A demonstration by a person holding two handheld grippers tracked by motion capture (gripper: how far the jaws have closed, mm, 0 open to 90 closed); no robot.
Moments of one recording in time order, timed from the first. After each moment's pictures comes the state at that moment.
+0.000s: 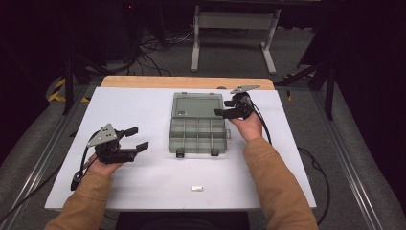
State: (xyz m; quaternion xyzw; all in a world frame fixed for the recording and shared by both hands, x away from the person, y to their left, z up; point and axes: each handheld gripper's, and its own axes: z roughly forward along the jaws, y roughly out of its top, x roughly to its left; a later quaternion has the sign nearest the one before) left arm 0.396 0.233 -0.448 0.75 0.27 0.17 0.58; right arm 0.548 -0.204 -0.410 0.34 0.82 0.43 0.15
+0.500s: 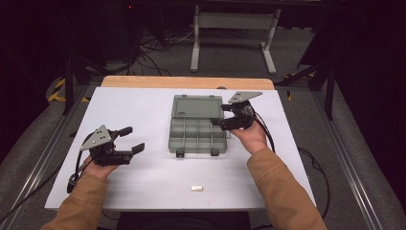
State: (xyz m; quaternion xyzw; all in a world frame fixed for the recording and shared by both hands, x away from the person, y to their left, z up) left arm 0.384 0.242 -0.444 0.75 0.26 0.19 0.58; right arm 0.480 -0.187 -0.377 0.26 0.84 0.45 0.17
